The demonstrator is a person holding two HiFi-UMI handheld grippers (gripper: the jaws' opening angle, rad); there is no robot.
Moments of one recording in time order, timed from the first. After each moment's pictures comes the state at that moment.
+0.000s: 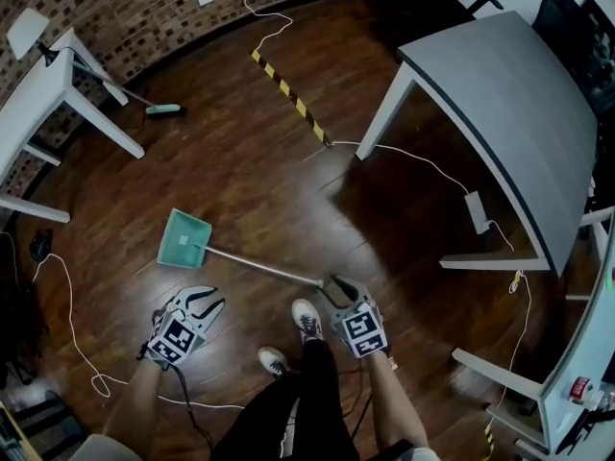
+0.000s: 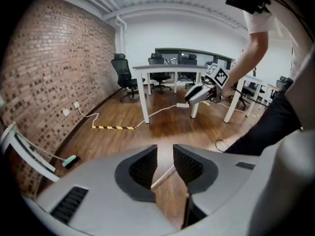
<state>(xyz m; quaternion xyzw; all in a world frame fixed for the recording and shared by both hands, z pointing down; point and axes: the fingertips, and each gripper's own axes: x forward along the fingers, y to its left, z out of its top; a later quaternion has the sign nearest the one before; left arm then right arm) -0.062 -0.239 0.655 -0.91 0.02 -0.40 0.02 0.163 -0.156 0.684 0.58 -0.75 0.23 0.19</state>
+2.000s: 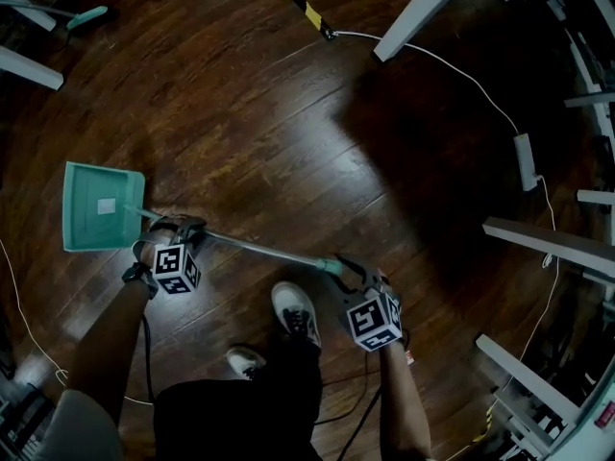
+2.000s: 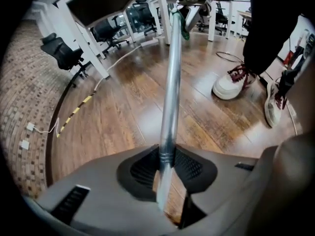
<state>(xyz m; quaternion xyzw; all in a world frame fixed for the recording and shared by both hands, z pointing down) -0.006 -0.302 1.160 -0.78 -0.14 -0.57 0.23 0.203 -0.131 1.049 0.51 -0.76 0.25 0.32</state>
